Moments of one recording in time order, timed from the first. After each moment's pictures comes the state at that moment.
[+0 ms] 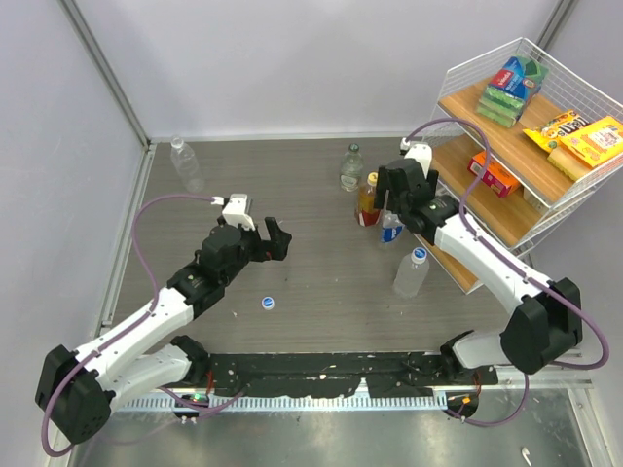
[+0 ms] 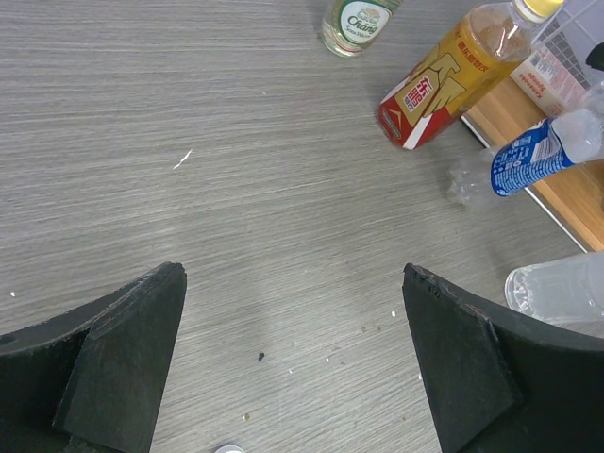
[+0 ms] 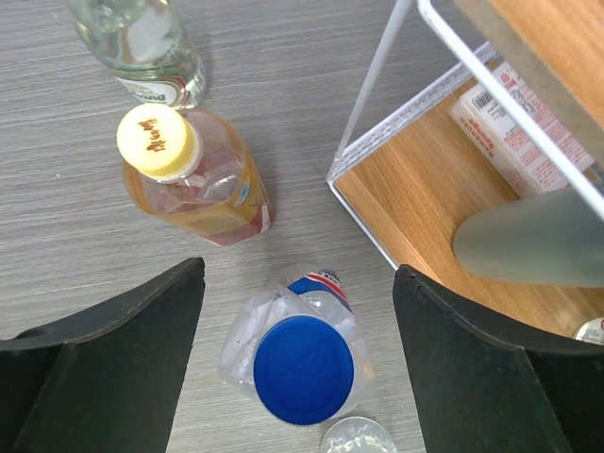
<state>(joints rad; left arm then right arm) -0.64 0.94 0.61 0.01 -0.20 -0.45 0.48 1.38 1.15 -0.45 0.53 0.39</state>
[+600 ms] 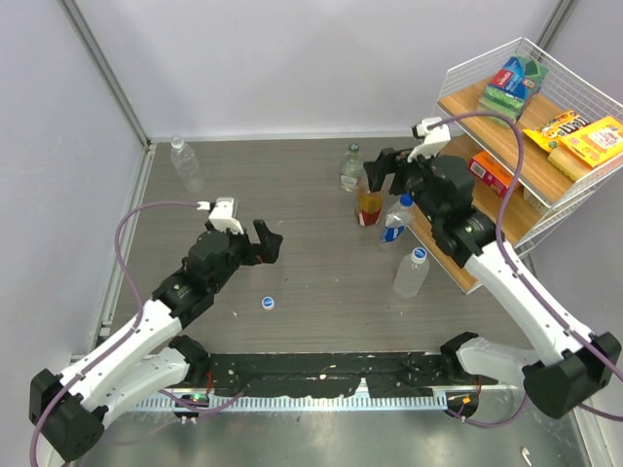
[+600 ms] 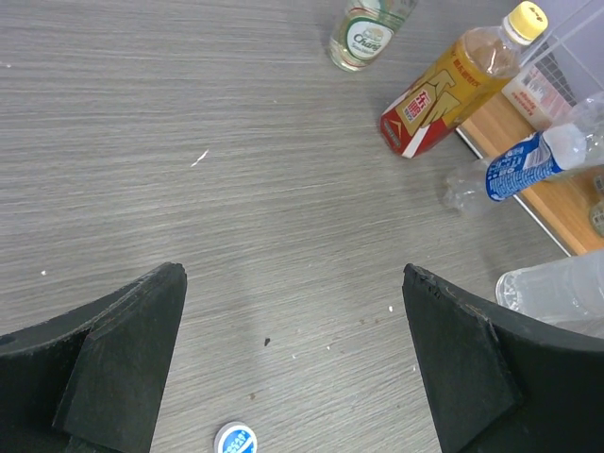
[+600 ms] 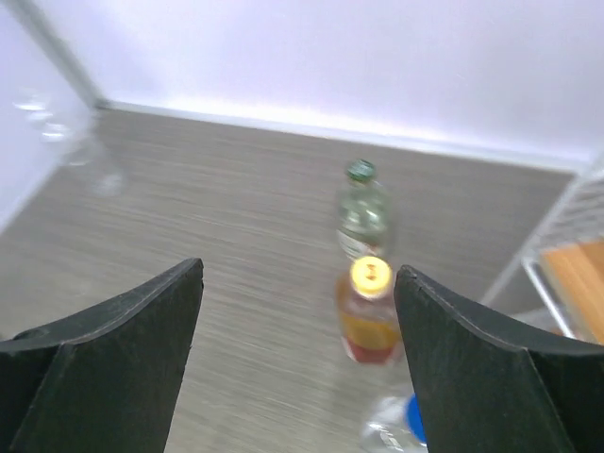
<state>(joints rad) -0.64 0.82 0.61 -0.08 -0.23 -0.47 0.48 1.17 1.17 -0.19 0.19 0.17</state>
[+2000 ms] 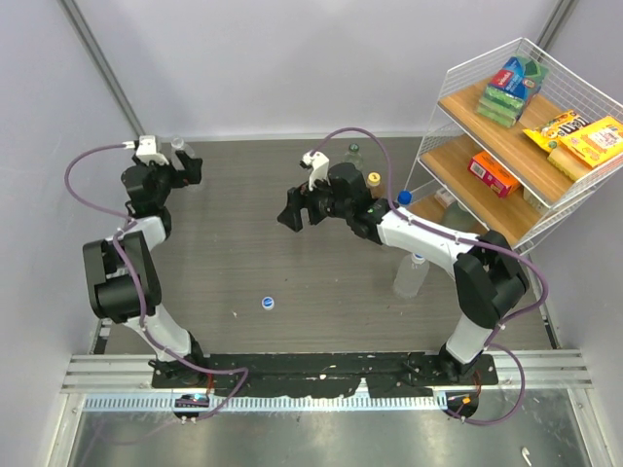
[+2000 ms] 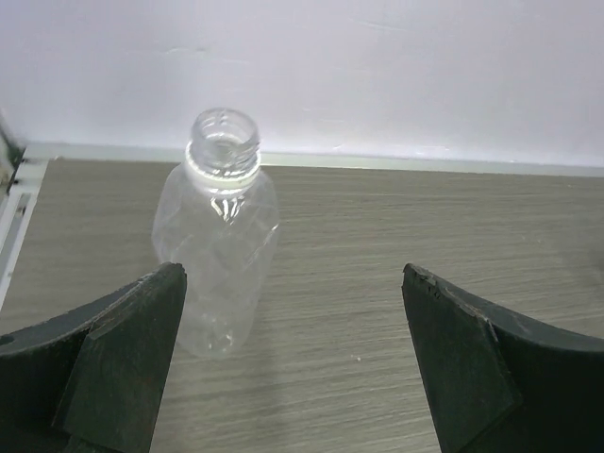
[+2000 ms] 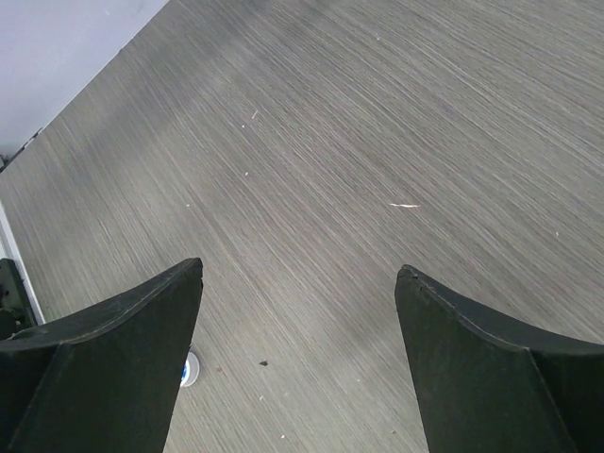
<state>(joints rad) 0.26 1.69 0.91 0.72 0.39 -0.19 0.71 1.70 1.24 0.09 -0.30 0.22</state>
